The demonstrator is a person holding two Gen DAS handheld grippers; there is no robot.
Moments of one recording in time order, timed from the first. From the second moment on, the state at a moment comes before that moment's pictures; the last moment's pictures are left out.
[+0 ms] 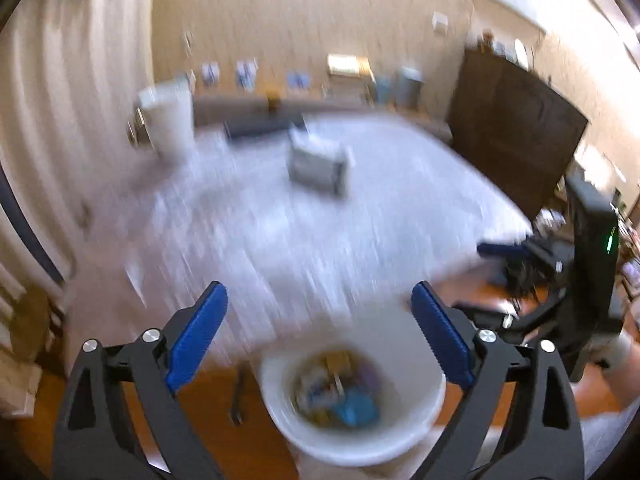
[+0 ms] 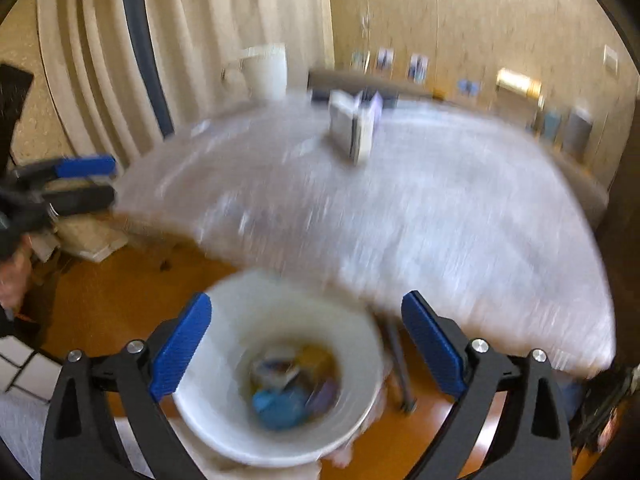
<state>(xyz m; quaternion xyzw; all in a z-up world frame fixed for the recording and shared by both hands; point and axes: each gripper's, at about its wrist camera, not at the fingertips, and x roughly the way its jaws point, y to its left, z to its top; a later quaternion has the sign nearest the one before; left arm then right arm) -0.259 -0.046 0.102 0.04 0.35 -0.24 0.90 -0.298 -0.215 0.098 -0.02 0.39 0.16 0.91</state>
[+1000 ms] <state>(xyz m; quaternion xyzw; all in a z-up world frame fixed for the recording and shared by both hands) 0.046 -0.194 0.037 0.07 0.58 -0.27 0.77 -0.077 -0.194 0.078 -0.02 0.42 0.19 0.89</state>
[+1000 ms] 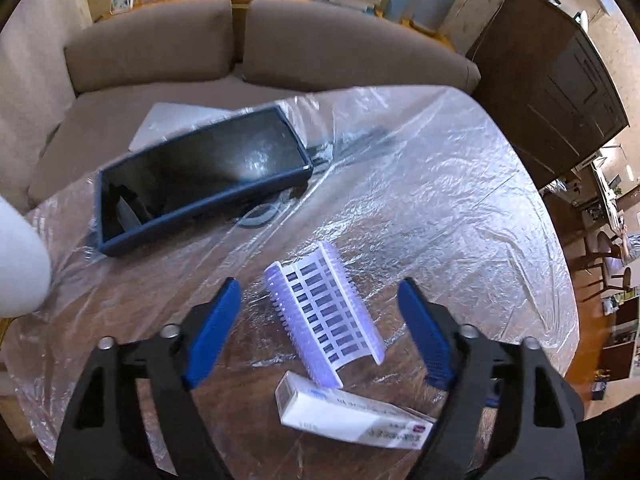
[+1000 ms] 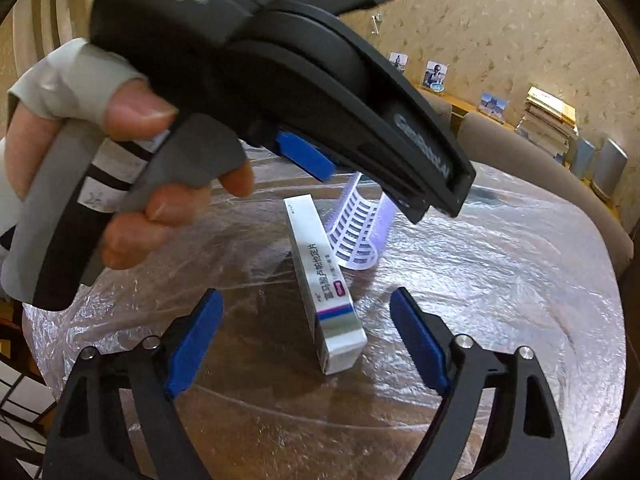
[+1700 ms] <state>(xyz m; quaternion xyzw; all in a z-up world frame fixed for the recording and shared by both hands) 0.052 -0.192 0.036 0.08 0.54 -0.30 0.78 -0.081 -0.199 0.072 0.03 0.45 0.20 0.87</state>
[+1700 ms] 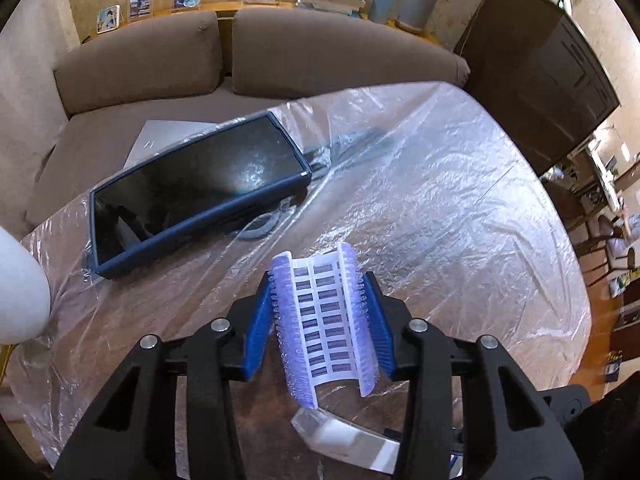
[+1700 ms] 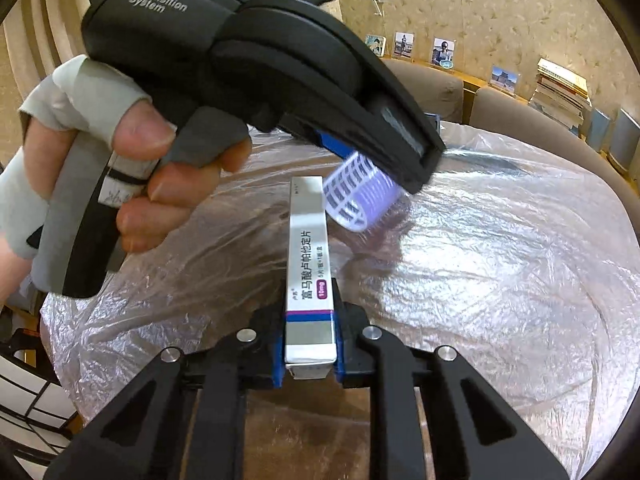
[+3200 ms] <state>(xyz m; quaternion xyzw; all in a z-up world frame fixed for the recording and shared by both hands) -0.113 -0.081 0.055 0.04 0.45 -0.16 0.88 -0.172 -0.236 0.102 0.08 0.44 0.16 0.88</state>
